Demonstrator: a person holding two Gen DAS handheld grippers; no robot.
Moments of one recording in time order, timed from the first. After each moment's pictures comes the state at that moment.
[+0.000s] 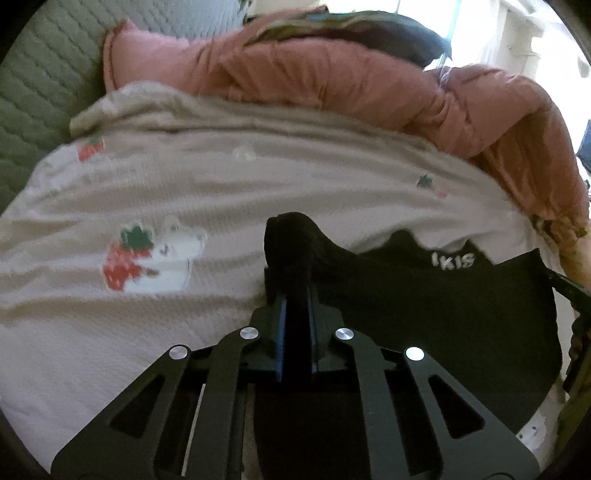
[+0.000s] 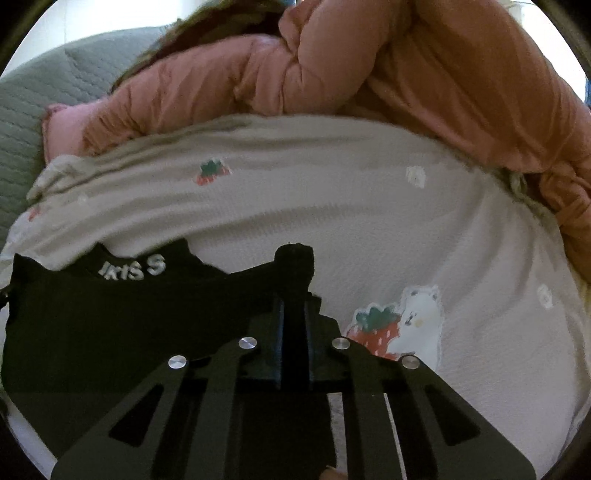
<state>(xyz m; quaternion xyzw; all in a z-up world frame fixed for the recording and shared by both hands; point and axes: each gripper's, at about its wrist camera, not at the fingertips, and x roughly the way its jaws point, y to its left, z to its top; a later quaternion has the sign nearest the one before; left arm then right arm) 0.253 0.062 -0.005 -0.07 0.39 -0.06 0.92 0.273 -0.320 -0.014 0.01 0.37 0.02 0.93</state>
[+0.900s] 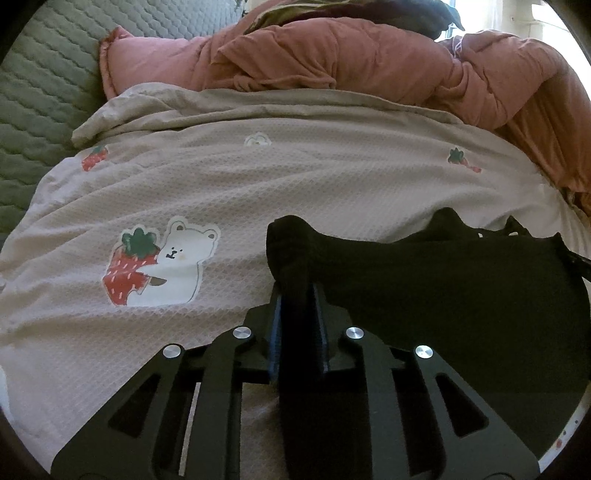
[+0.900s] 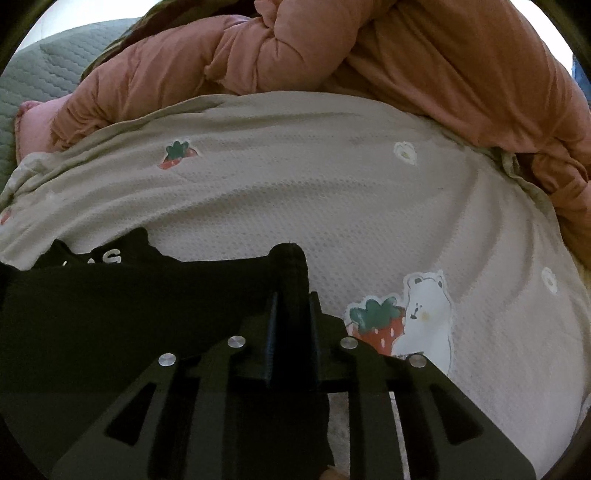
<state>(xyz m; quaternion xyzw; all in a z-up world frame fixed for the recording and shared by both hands) 0.275 0.059 -0.037 0.00 0.41 -0.02 0.91 0.298 -0.320 -0.053 0.00 0.40 -0.04 0.91</state>
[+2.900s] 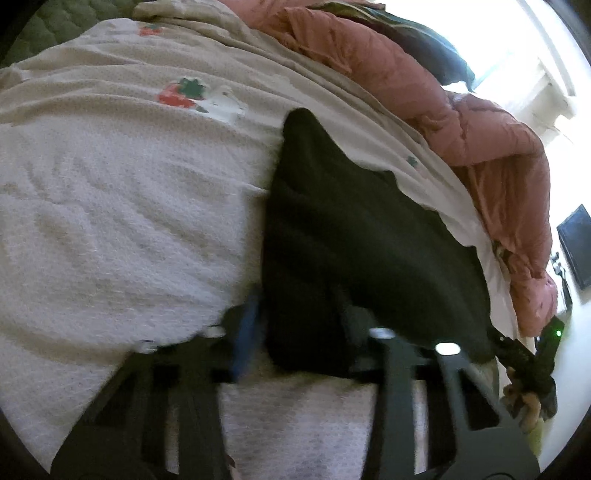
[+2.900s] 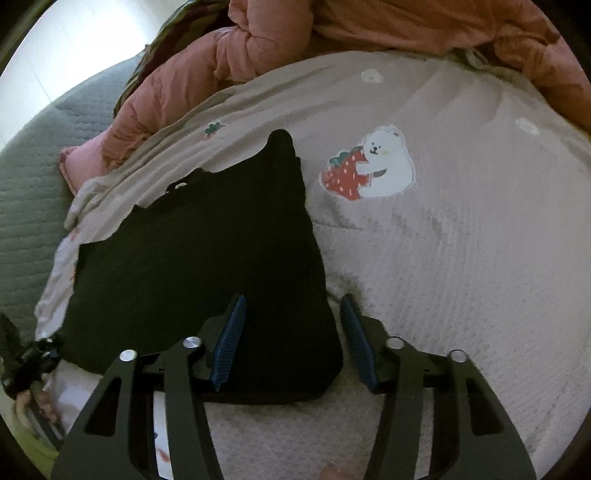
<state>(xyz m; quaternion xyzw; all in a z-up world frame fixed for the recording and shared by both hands) 0.154 0.084 -0.050 -0.23 0.44 -0.08 0.86 0.166 -0.354 -0.066 0.17 0.42 0.06 0.89</state>
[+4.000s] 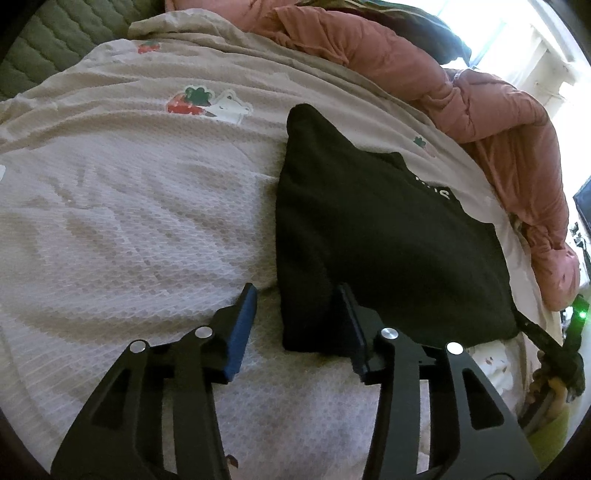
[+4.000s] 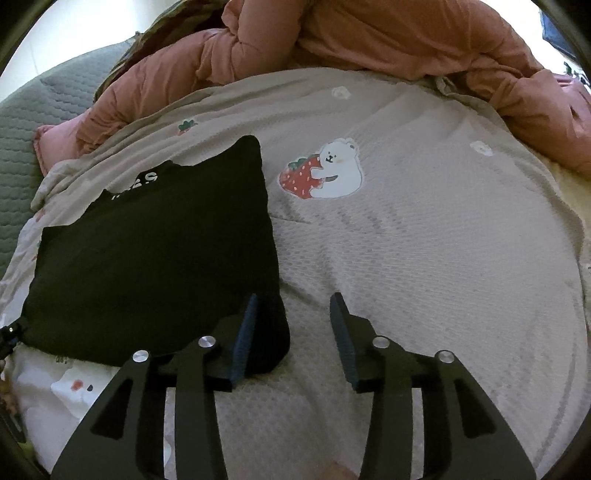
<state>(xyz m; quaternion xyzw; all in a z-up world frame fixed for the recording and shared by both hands) 0.136 0.086 -0.043 -0.17 0.45 -0.05 0.87 0.139 -0.355 -0.059 0.09 0.41 -0.03 0.91</state>
